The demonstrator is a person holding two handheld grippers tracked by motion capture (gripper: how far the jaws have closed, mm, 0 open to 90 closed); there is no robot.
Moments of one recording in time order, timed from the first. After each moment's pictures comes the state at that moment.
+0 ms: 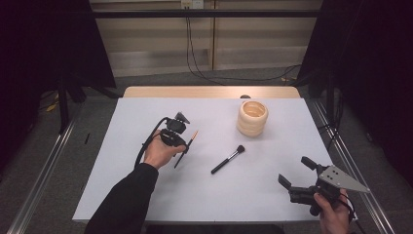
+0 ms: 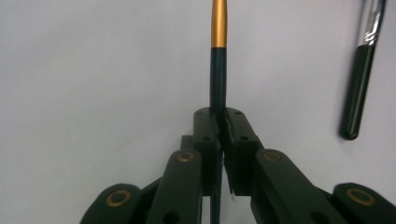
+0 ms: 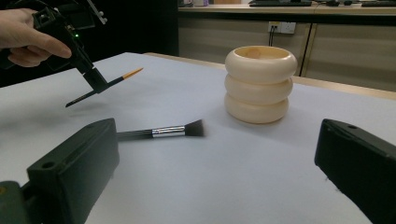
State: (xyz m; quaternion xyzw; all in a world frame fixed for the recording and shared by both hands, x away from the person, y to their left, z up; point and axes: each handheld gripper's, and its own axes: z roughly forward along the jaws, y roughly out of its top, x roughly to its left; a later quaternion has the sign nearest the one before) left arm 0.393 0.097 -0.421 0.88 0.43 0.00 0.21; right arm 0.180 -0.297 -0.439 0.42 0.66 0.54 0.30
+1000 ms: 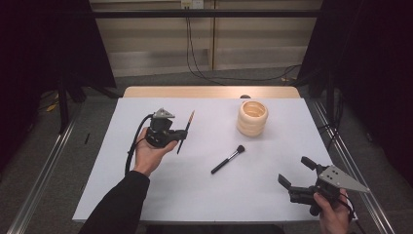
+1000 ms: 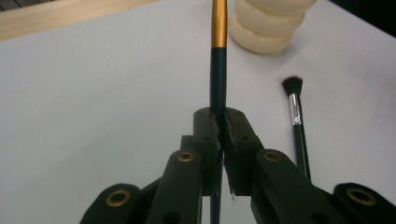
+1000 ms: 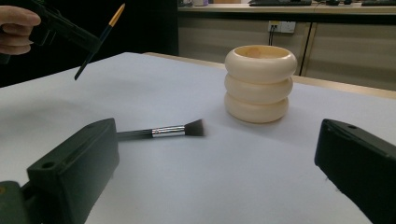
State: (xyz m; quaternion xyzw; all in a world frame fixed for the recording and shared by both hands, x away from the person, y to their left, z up) left arm 0.364 0.130 -0.391 0.82 0.37 0.10 0.43; right arm 0.181 -0.297 -0.439 0.42 0.66 0.54 0.30
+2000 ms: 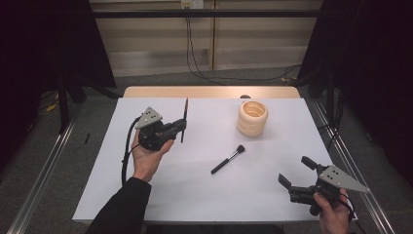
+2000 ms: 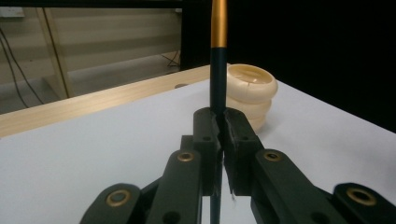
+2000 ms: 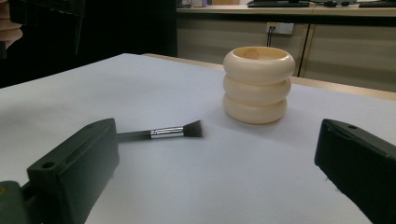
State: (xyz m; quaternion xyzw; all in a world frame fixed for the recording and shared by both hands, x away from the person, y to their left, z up) left arm 0.339 0.143 -0.377 0.74 0.33 0.16 0.57; right arm 0.180 -0.297 -0.439 0.42 0.66 0.54 0.30
